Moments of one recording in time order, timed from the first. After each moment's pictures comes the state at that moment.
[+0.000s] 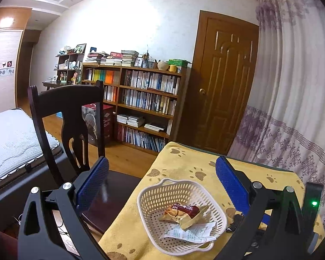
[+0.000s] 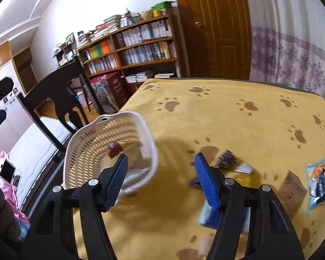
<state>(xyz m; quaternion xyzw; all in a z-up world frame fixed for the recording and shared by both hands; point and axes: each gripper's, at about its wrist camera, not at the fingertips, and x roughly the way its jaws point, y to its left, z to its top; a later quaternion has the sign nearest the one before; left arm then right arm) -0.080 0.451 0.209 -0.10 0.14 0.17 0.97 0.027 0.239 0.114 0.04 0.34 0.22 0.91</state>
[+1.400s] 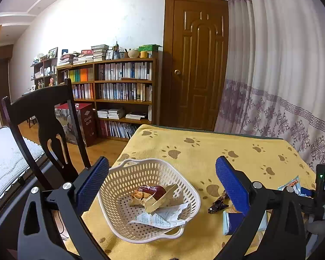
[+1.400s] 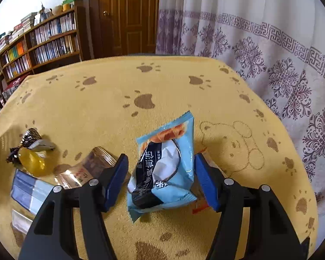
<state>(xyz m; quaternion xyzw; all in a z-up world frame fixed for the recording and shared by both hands) -0.054 0.380 0.187 -0.03 0.19 0.10 0.98 0.069 0.022 0.043 0.00 0.39 -0.05 0.92</state>
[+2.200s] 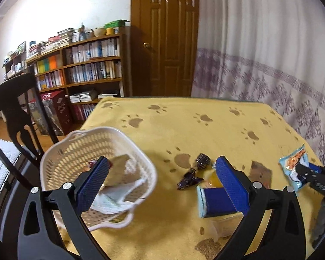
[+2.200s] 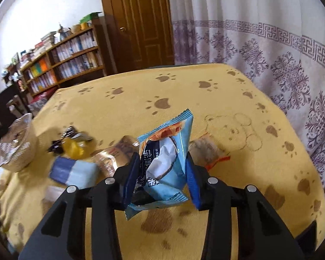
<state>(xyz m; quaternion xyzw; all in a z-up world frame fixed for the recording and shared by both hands) -0.010 0.319 0.125 0.01 0.28 0.01 0.96 -0.002 0.001 0.068 0.06 0.35 0.04 0.94</state>
